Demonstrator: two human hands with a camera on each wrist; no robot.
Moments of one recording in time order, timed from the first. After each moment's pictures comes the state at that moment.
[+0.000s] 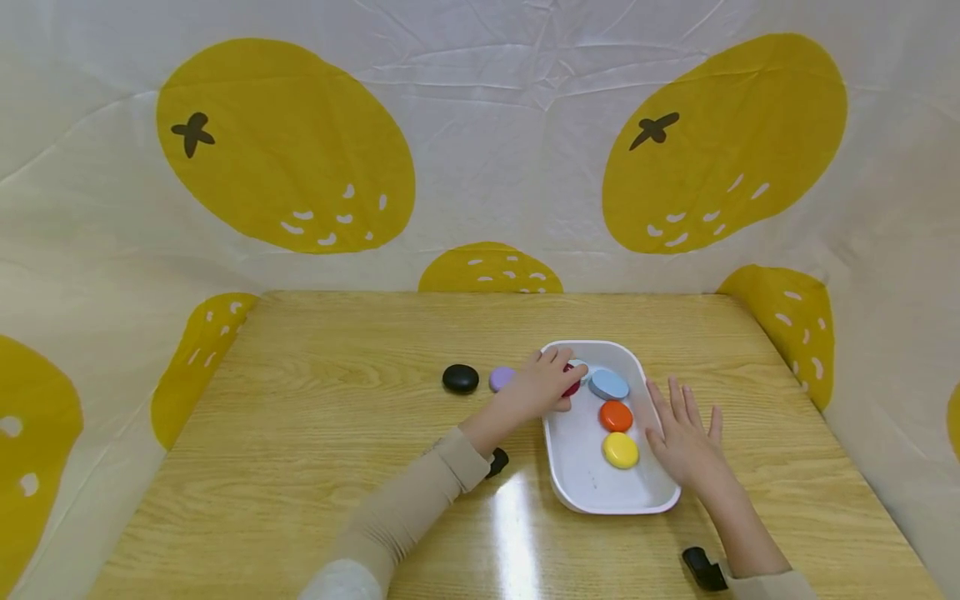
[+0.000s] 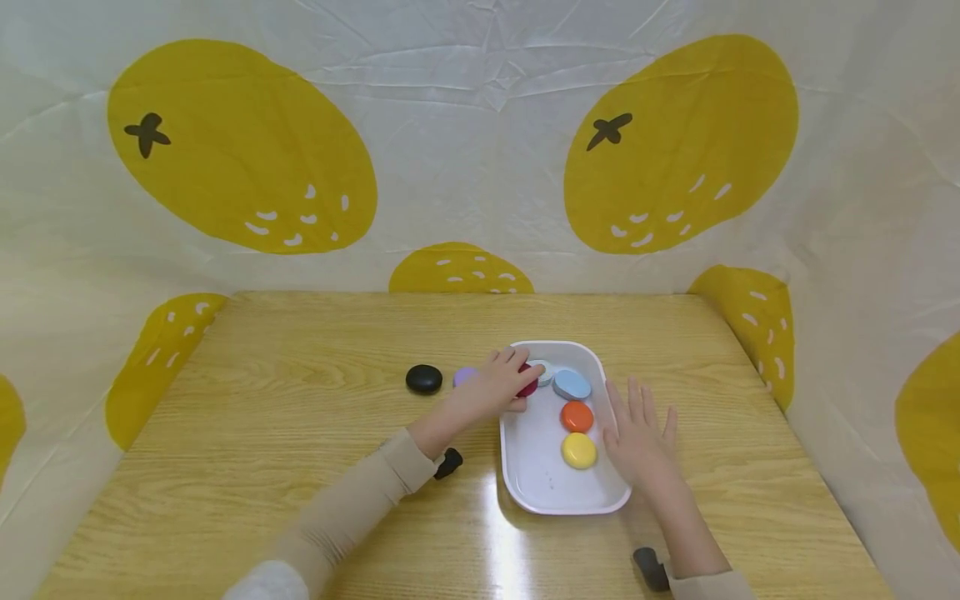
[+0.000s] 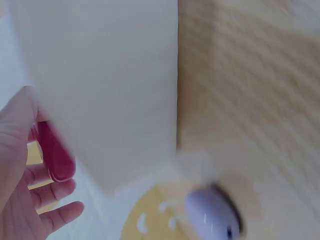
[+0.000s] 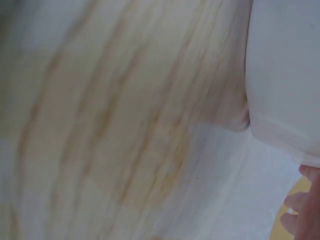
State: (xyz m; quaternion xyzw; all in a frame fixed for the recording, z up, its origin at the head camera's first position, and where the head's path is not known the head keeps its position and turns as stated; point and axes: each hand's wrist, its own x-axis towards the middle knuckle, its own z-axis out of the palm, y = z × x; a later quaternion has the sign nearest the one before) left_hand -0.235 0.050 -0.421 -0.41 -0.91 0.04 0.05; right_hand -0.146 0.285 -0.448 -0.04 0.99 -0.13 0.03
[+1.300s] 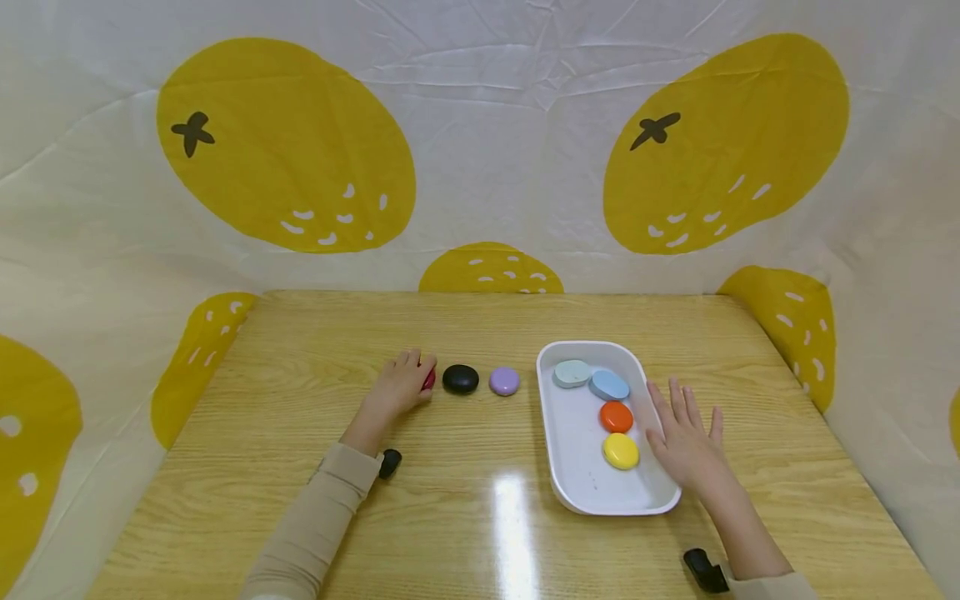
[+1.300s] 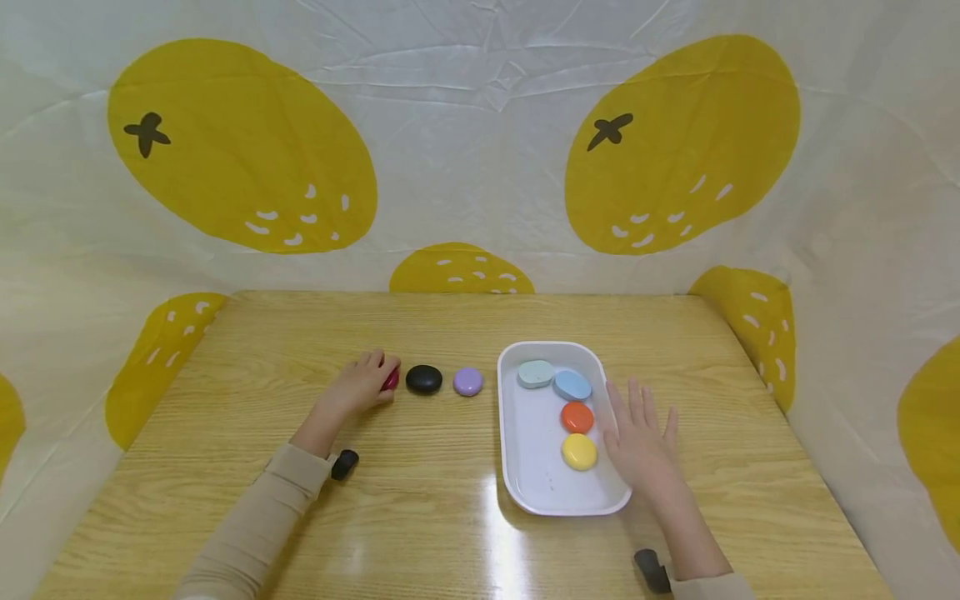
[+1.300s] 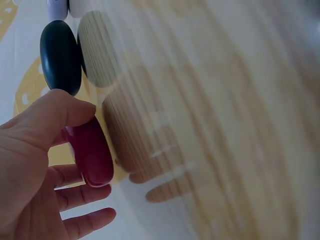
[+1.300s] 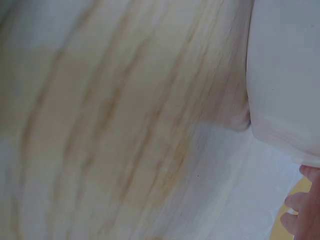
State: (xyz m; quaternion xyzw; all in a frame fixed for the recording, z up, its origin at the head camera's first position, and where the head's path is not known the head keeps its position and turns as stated) left_hand -0.253 -0.131 -0.462 -0.21 -0.98 -0.04 -0.05; right_hand -0.147 0.284 -0.446 -0.04 0.99 -0.13 0.04
